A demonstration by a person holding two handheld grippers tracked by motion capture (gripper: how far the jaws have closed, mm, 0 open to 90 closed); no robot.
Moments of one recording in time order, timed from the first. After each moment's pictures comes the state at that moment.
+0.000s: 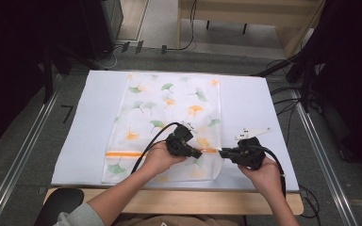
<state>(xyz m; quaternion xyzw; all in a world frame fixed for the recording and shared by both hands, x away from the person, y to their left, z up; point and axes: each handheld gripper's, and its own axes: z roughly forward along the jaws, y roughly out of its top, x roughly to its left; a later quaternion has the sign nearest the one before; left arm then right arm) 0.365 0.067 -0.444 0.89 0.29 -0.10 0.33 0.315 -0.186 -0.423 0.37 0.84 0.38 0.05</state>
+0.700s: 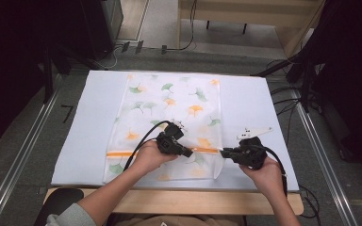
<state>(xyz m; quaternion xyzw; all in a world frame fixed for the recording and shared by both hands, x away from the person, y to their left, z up) 0.368 0.091 -0.443 0.89 0.30 -0.11 0.32 0.316 -0.190 -0.424 0.38 0.84 0.38 0.04</state>
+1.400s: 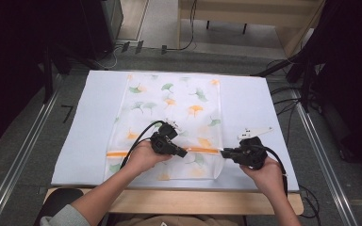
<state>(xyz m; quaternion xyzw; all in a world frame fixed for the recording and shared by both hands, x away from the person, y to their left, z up) 0.367 0.107 -0.442 0.89 0.31 -0.11 0.32 0.317 -0.192 -0.425 0.38 0.84 0.38 0.04</state>
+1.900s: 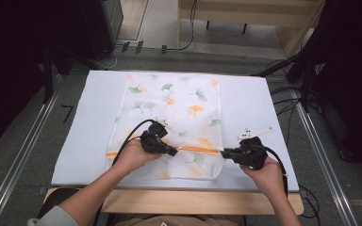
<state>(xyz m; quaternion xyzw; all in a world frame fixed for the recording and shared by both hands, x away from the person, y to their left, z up) 0.369 0.140 -0.439 0.89 0.32 -0.11 0.31 0.317 -0.192 -0.425 0.38 0.84 0.38 0.04</state>
